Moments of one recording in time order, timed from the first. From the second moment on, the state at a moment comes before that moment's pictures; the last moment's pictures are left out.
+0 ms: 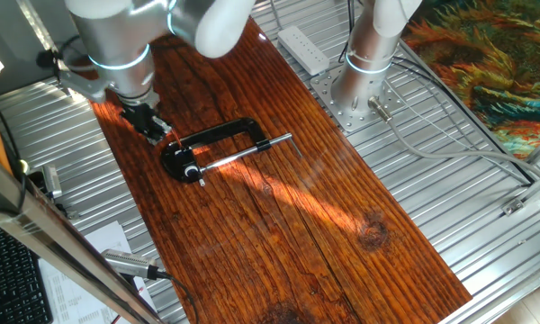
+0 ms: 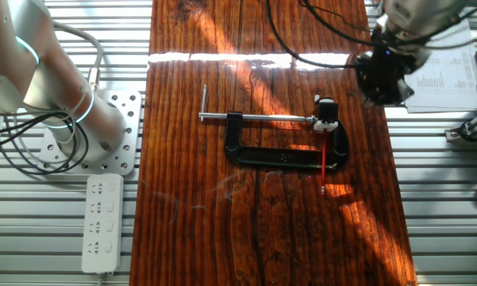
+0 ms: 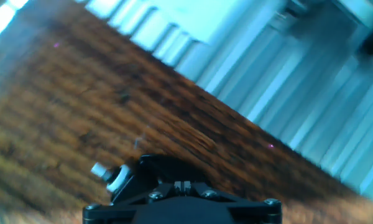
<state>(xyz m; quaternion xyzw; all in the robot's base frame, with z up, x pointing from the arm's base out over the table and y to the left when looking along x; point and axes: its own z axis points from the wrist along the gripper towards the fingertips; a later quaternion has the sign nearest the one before) 0.617 -0.018 0.173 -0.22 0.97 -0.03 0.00</state>
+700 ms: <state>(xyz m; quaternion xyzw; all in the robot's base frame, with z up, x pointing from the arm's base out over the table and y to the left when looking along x) 0.630 -0.050 0.156 -0.05 1.00 0.01 0.00</state>
